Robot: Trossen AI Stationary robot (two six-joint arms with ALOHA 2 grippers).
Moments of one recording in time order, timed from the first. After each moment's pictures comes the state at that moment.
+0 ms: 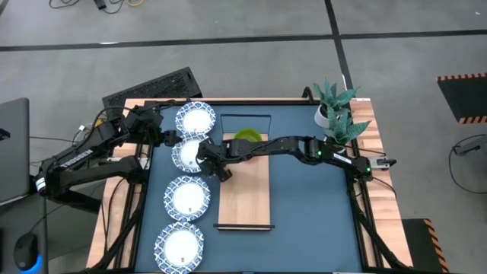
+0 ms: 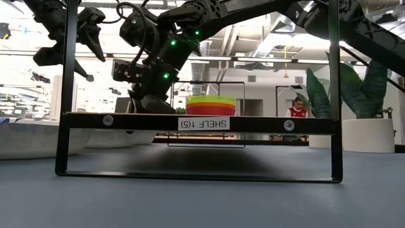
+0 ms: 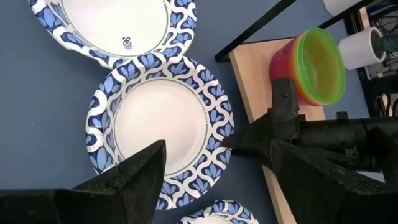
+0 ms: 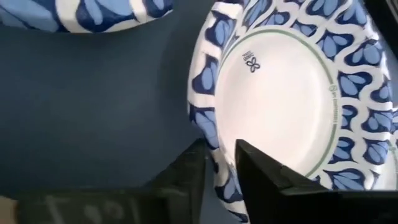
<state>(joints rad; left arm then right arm) 0.58 0.65 0.77 -0.88 0.09 -0.83 -0.04 2.53 2.27 -0.67 0.14 -0.74</state>
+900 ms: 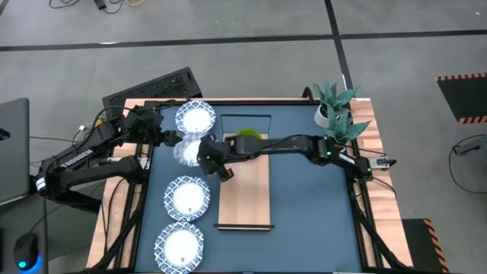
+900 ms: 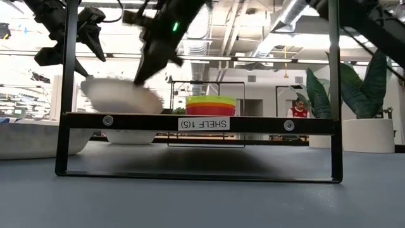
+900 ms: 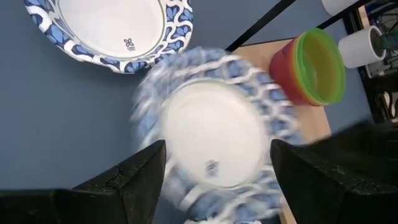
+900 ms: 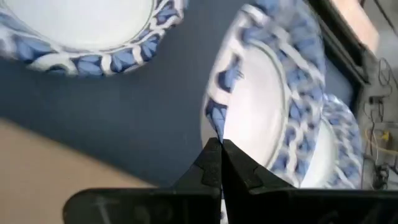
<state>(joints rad) 0.58 0.65 0.77 -0.87 0.08 -0.80 0.01 2.39 2.35 -0.85 0.21 -0.65</state>
